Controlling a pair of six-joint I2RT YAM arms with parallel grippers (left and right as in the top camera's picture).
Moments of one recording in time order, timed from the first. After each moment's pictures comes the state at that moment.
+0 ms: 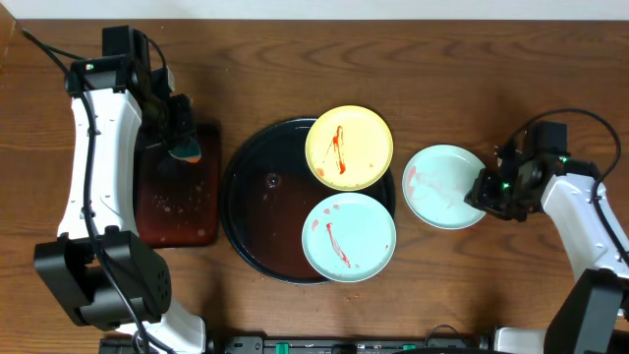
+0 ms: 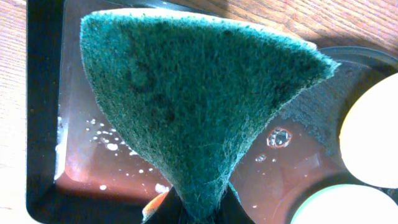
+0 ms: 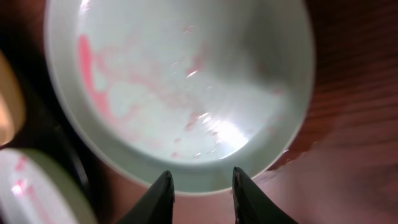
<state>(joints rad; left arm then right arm) 0.14 1.78 1.68 -1.28 0.12 -0.15 -0.16 1.54 0.97 -0.86 -0.31 0.20</state>
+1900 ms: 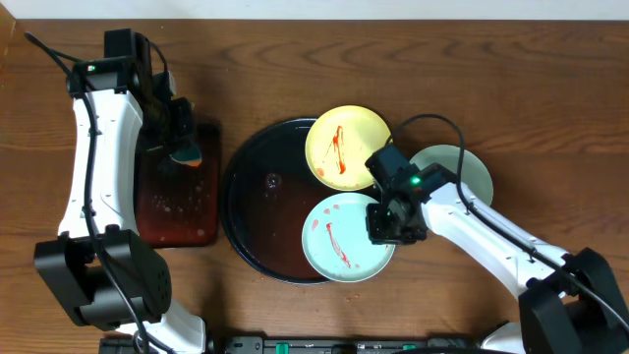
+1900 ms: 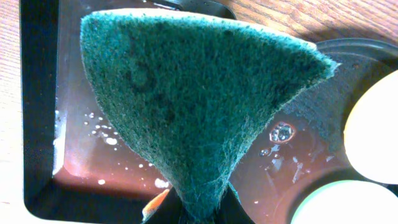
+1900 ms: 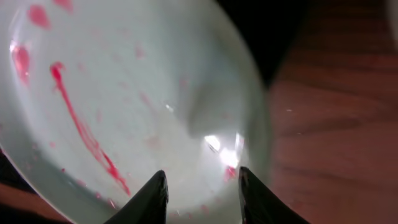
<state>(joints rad) 0.14 1.78 1.67 -1.29 0.12 -0.15 0.58 1.62 1.01 -0.91 -0.19 0.57</state>
